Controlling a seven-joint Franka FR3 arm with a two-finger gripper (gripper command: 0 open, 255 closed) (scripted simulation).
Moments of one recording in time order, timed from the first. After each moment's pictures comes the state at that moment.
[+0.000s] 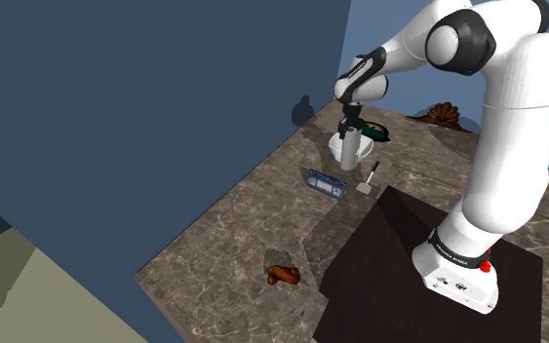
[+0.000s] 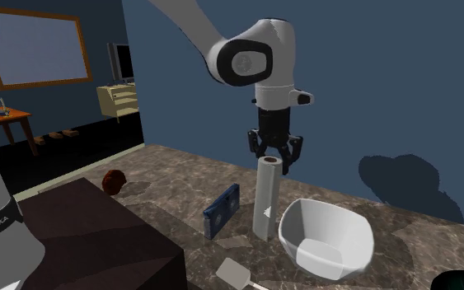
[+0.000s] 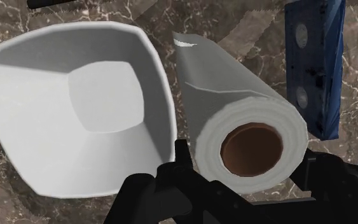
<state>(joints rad) -0.15 0.38 -0.40 -2.07 0.18 2.46 -0.66</state>
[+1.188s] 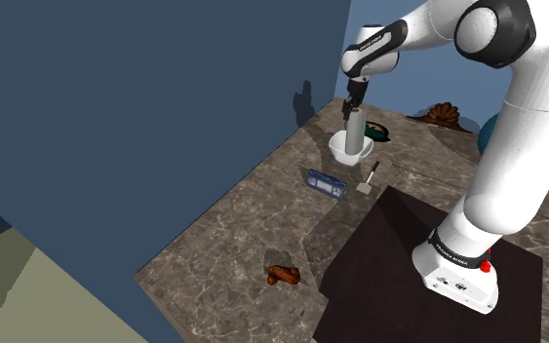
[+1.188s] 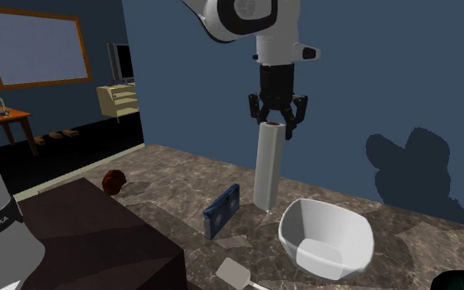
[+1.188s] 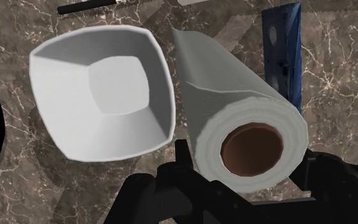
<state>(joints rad) -0.12 0.22 -0.45 -2.01 0.09 2.26 -0.60</state>
